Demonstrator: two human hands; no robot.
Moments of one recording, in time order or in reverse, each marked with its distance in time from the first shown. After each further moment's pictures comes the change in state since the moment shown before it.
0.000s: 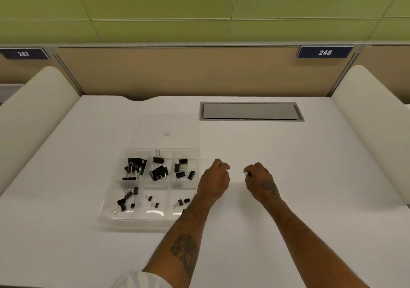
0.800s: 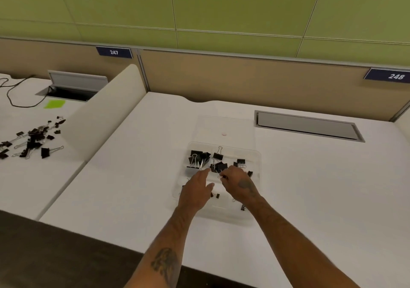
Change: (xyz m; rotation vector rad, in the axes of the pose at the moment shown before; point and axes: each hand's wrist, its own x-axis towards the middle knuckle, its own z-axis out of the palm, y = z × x) left_hand -0.136 -0.174 -0.141 -0.027 0.091 -0.294; right_hand -0.047 -0.237 0.100 -0.015 -0.192 -0.457
